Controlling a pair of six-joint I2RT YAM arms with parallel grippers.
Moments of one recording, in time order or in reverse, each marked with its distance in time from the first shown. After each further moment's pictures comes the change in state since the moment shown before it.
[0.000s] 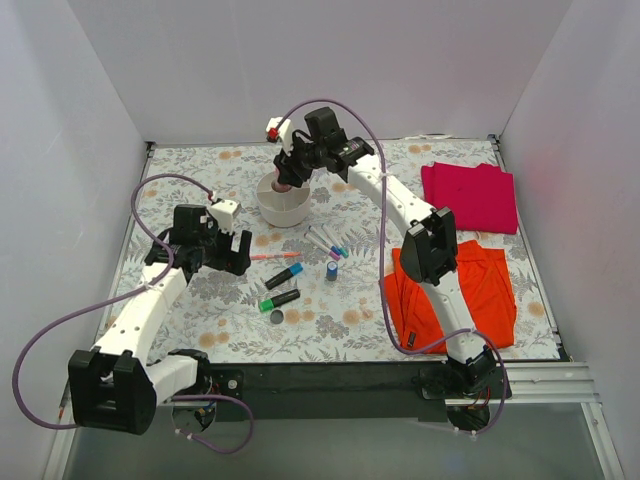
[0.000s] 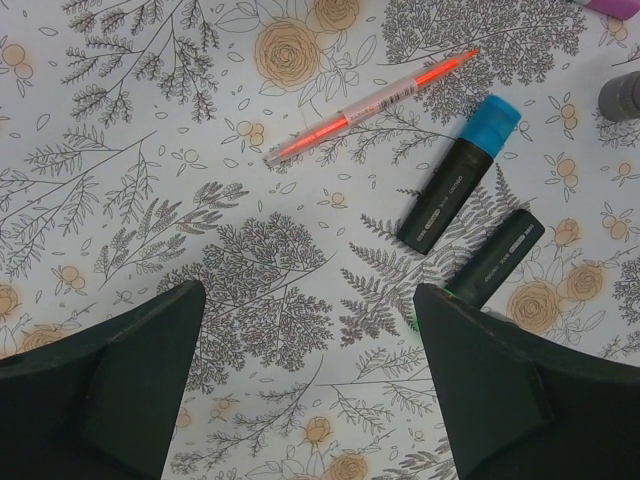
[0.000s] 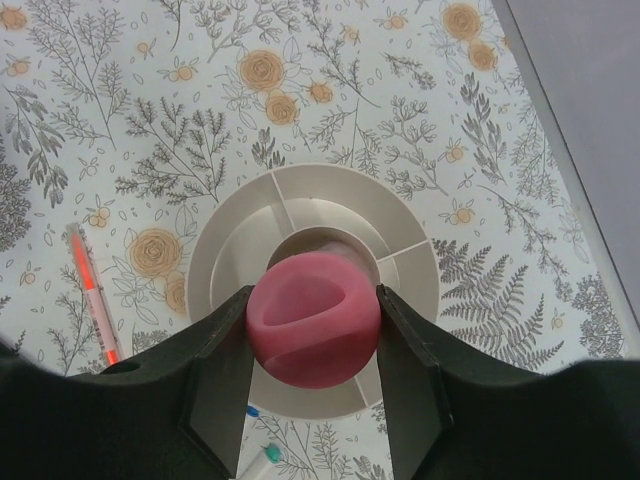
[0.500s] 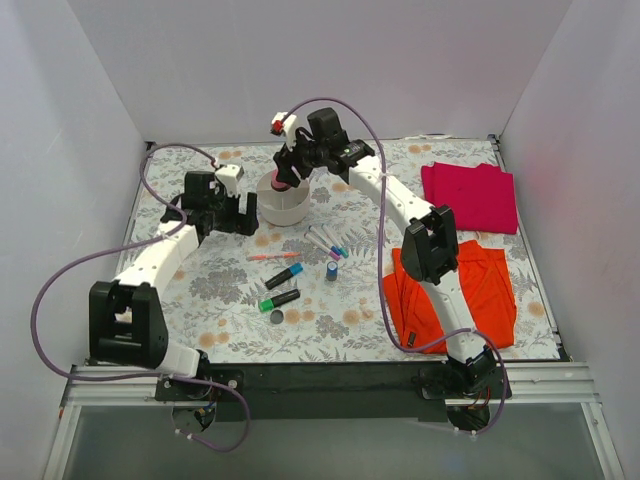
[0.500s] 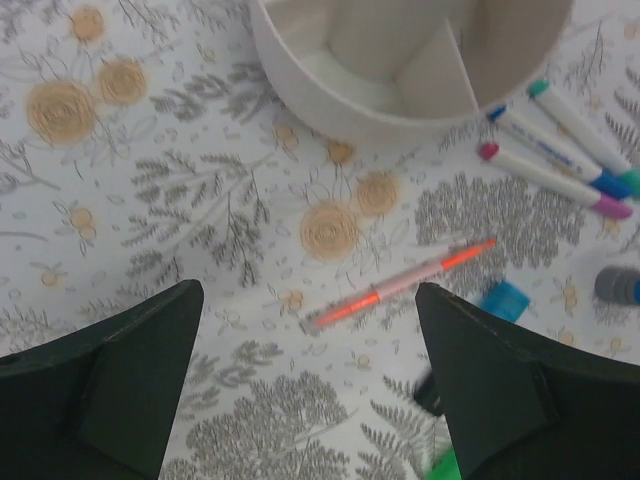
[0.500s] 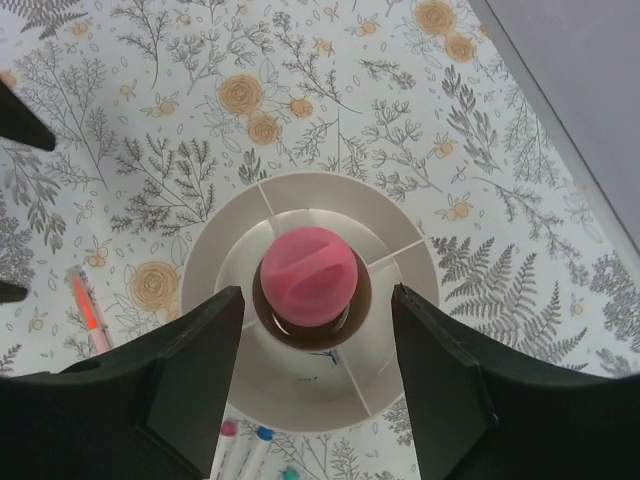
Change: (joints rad) left arm 0.010 0.322 0.194 0.208 -0.010 -0.085; right arm -0.011 0.012 -0.034 0.098 0.025 0.127
